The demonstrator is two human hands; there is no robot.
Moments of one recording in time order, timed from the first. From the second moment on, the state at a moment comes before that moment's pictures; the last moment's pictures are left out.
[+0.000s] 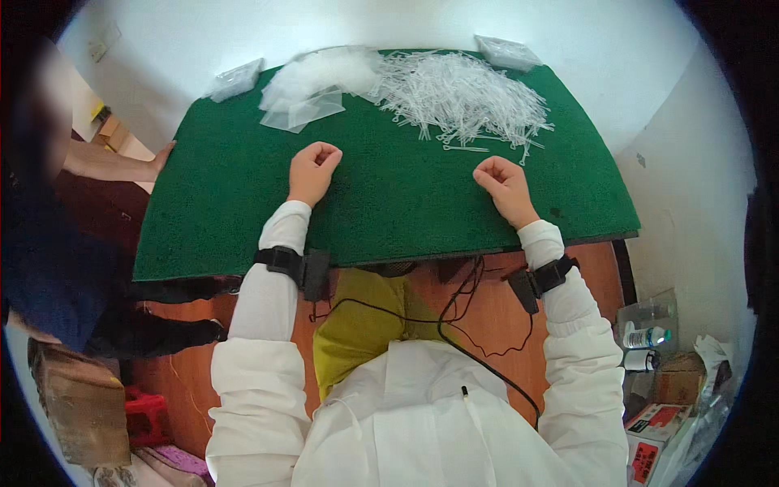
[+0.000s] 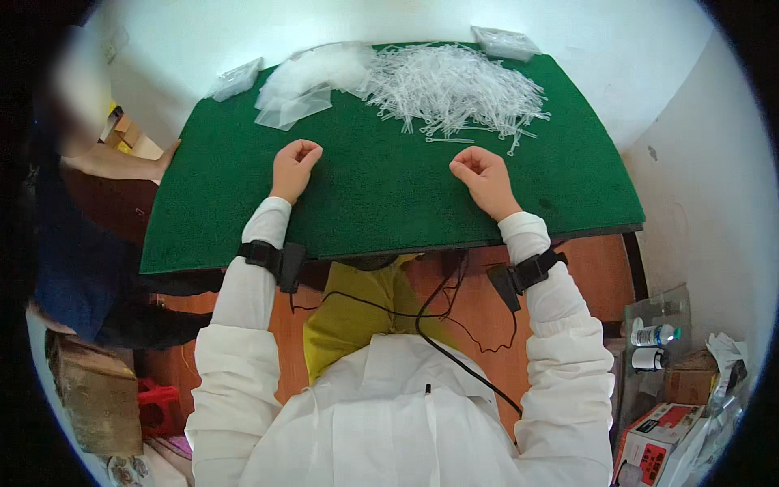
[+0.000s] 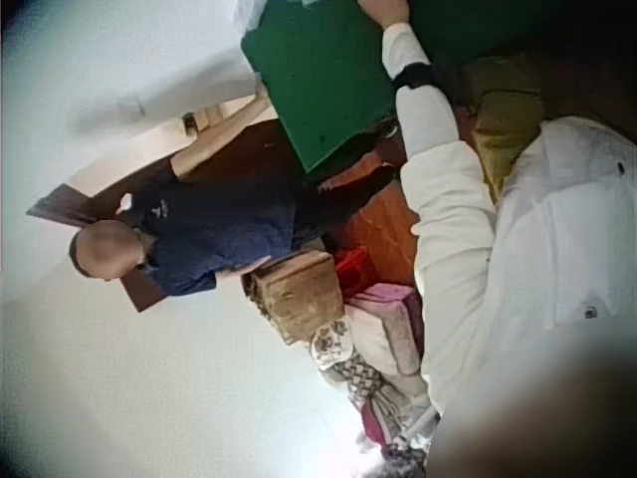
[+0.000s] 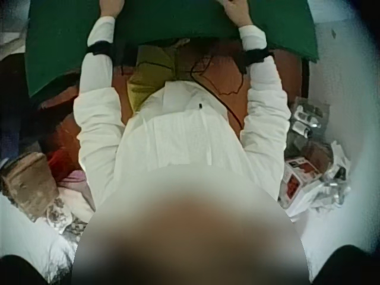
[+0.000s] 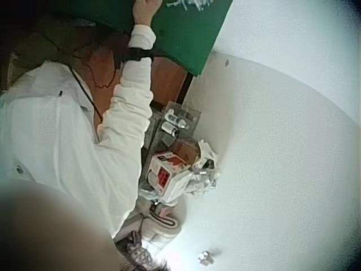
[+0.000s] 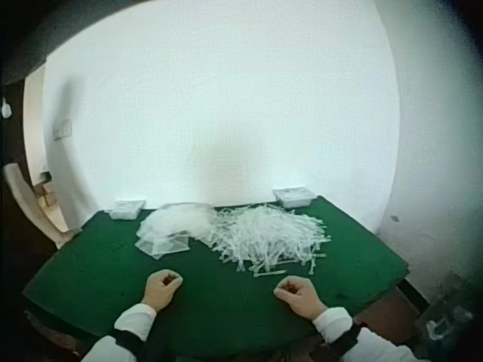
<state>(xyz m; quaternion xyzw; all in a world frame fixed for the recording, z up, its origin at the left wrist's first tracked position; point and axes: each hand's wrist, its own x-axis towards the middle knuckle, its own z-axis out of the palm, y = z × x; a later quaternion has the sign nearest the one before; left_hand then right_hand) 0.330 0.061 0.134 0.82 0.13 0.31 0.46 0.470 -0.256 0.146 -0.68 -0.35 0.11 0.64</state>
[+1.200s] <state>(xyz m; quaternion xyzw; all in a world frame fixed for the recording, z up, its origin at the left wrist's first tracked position) 0.354 0.103 0.176 0.79 0.18 0.06 0.59 0.538 -0.190 0.201 -0.80 -0.43 0.14 0.40</state>
